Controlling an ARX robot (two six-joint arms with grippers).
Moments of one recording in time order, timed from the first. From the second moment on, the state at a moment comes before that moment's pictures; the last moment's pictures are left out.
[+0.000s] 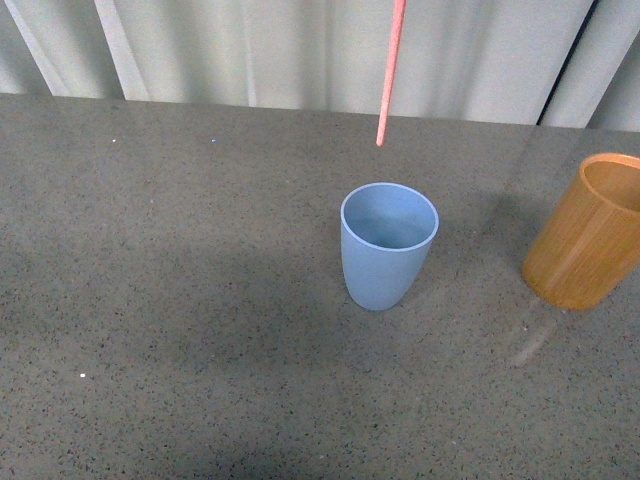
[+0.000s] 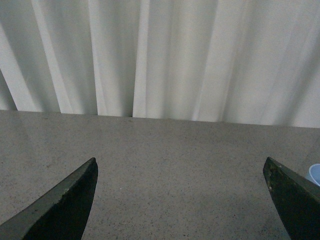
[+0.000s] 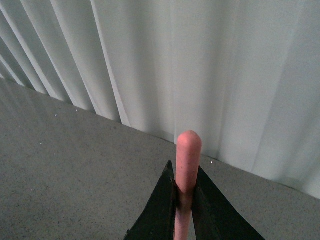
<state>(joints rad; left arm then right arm) 0.00 0.00 0.02 0.00 0.00 0.00 0.49 1.49 0.95 0.38 -0.03 0.08</state>
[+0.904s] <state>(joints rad) 0.00 0.00 0.02 0.00 0.00 0.00 0.42 1.66 0.83 0.50 -0.07 0.07</state>
